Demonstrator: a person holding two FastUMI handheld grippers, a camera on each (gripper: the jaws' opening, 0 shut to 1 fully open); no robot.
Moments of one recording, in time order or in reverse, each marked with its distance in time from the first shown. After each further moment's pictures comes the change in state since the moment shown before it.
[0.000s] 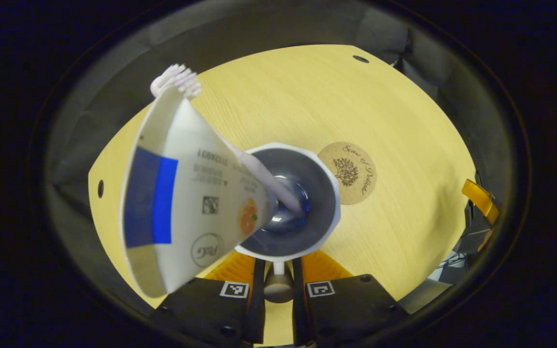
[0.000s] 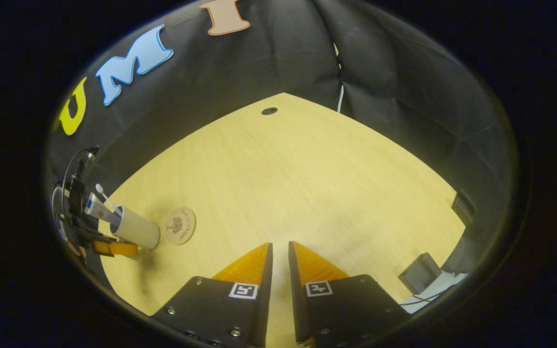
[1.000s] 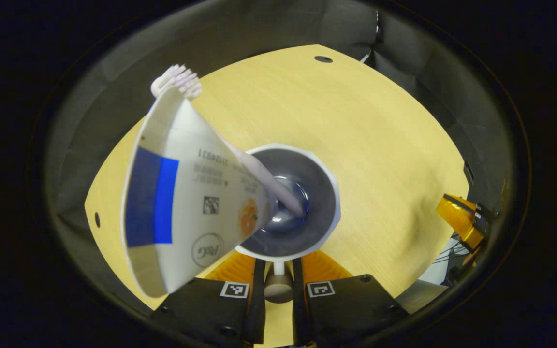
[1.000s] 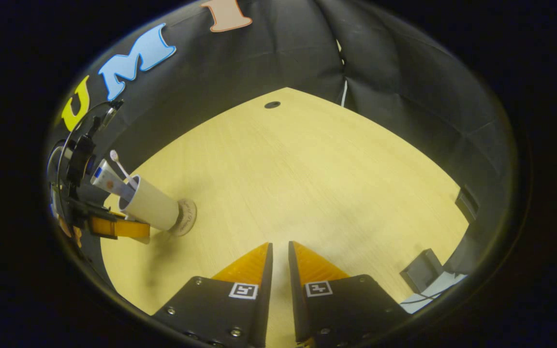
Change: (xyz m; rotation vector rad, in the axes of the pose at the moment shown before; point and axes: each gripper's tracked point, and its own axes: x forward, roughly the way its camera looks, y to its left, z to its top) left arm -0.030 -0.039 0.012 0.113 -0.007 -0.051; right arm -0.002 -0.007 -0.013 0.004 0.028 0.026
